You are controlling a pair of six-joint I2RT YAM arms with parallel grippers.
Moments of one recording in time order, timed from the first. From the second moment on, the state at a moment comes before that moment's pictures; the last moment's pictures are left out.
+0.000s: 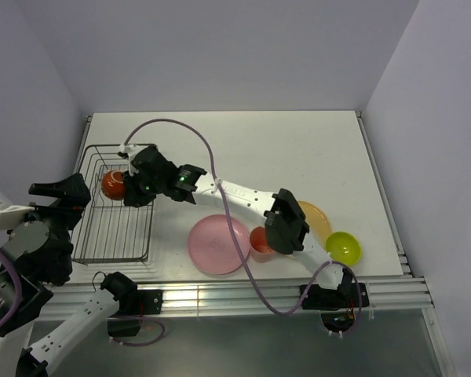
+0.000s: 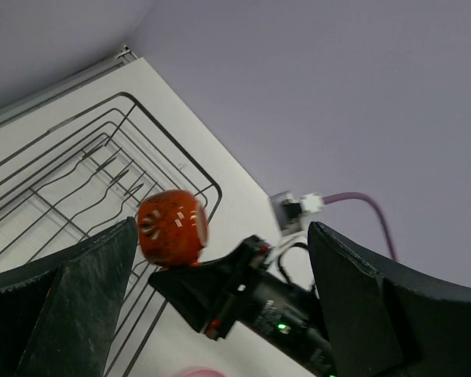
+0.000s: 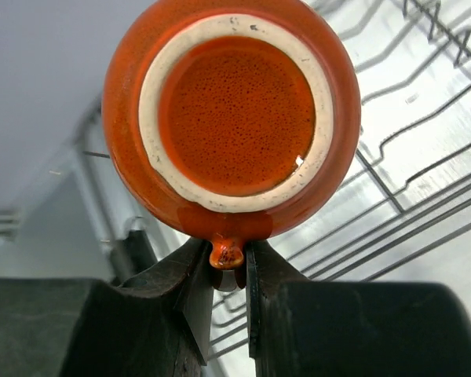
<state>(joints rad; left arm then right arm) -0.60 0.44 1.17 -0.88 -0.96 -0.90 1.10 2.26 2.16 -0.39 -0.19 0.45</state>
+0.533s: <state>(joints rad) -0.60 0.42 1.22 -0.82 -0.90 -0.87 1.14 2.47 2.34 -0.57 -0.08 0.33</state>
